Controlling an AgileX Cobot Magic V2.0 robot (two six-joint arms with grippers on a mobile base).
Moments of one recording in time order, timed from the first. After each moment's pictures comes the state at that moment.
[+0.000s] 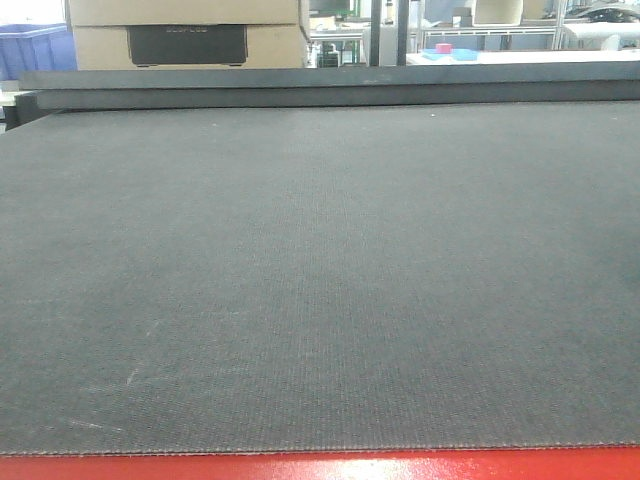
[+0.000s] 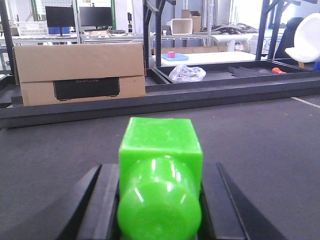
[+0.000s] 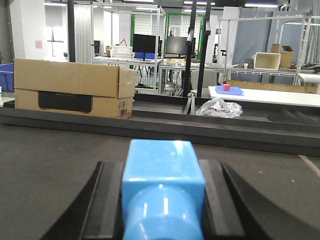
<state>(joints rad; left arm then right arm) -0.26 0.40 -0.70 0.06 0.38 -0.01 0.16 0.40 -0.62 0.13 0.19 -0.13</state>
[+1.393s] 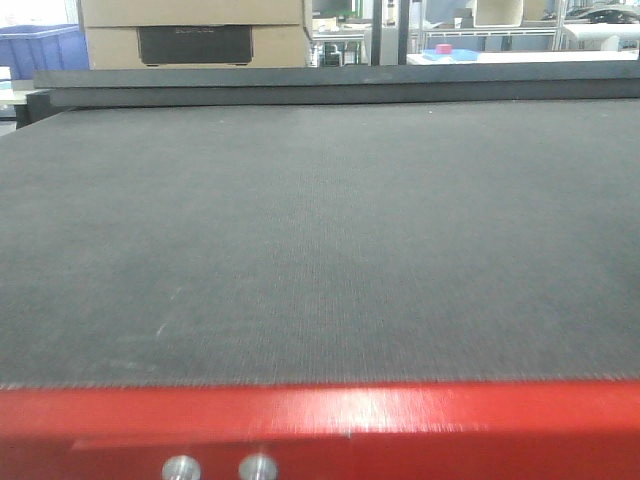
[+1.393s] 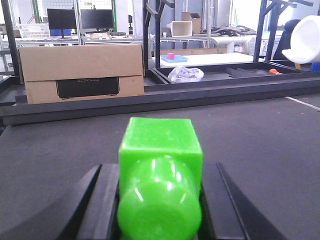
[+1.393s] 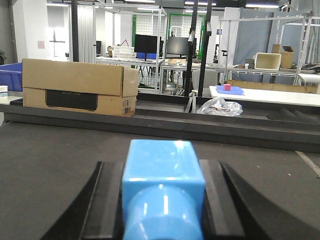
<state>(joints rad) -0.26 0.40 -0.70 0.06 0.37 -0.01 0.16 0.40 -0.62 0.13 0.20 -0.13</state>
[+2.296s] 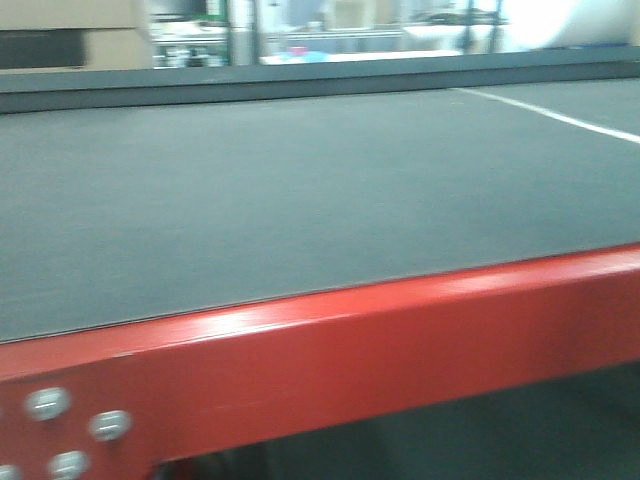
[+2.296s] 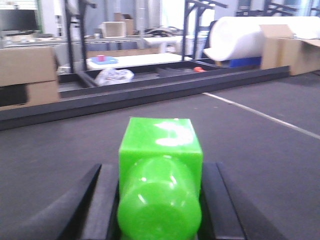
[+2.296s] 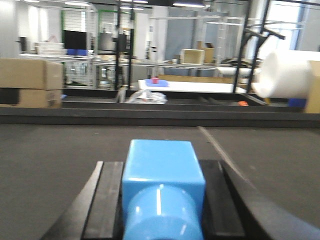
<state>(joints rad) -0.26 0.40 -0.70 0.06 0.37 -0.01 0.16 0.40 -0.62 0.13 0.20 -0.13</state>
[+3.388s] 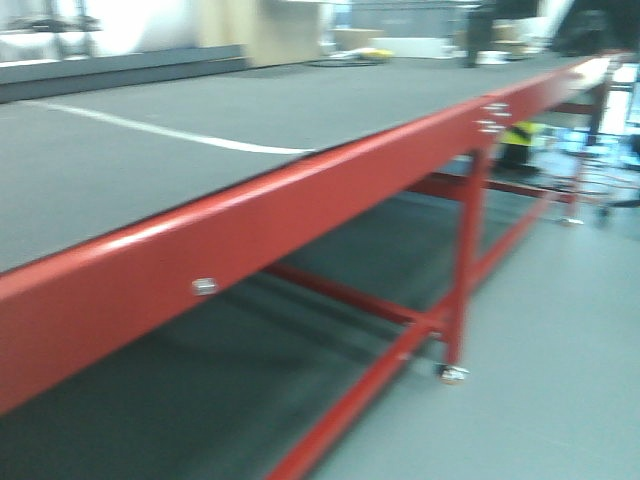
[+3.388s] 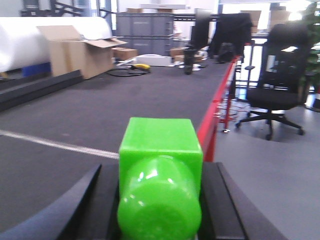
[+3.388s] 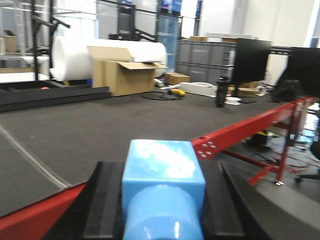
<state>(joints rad) -0.26 0.40 -0.70 0.06 0.37 -0.01 0.16 0.40 -0.62 0.13 0.20 -0.13</state>
